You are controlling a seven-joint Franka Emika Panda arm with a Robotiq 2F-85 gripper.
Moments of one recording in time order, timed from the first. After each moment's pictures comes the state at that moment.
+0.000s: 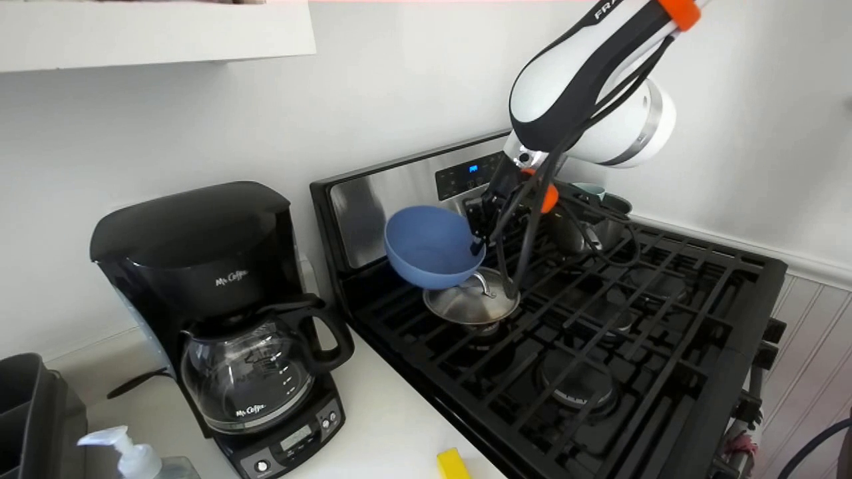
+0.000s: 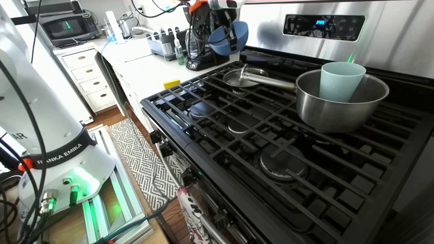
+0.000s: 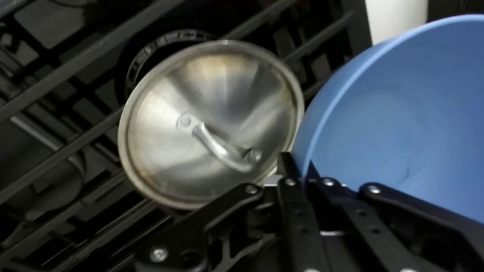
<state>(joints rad) 0.01 0.09 0.03 -2.31 0.50 2.78 0.16</state>
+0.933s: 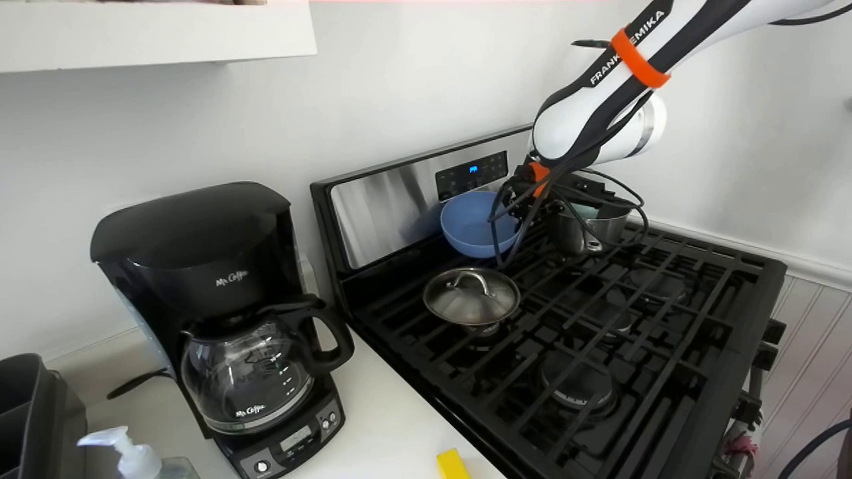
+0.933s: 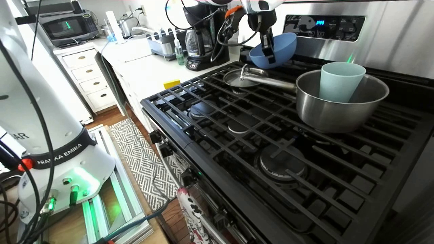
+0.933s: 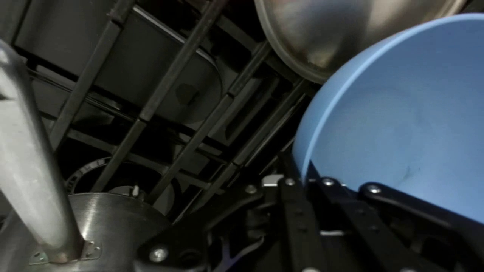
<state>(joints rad) 0.06 0.24 -0.26 -2.17 0.09 2.75 0.68</state>
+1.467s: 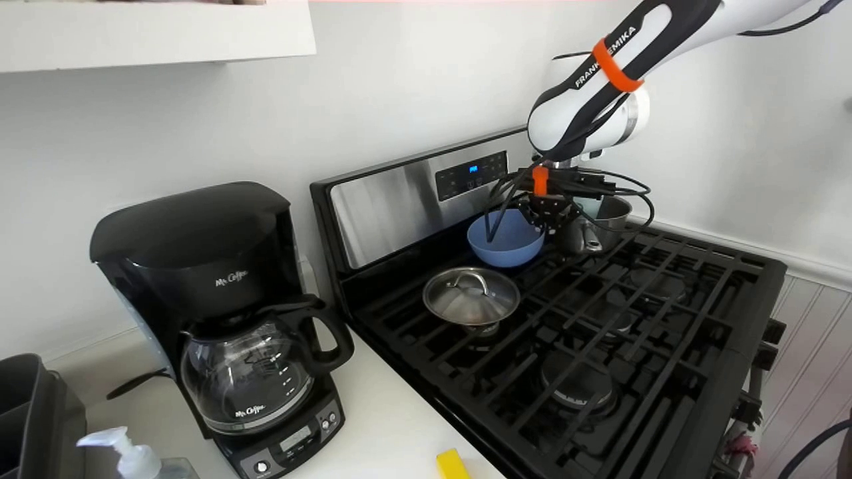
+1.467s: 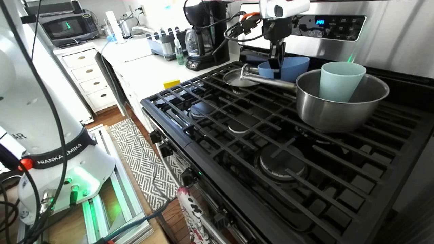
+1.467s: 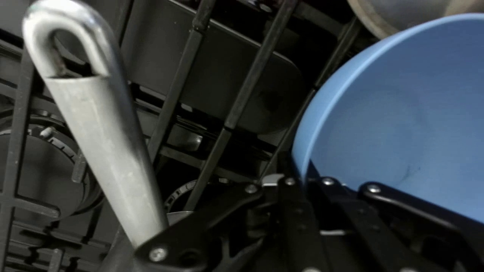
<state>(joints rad) -0.01 0.35 -0.29 -2.00 0.05 2.43 0.84</state>
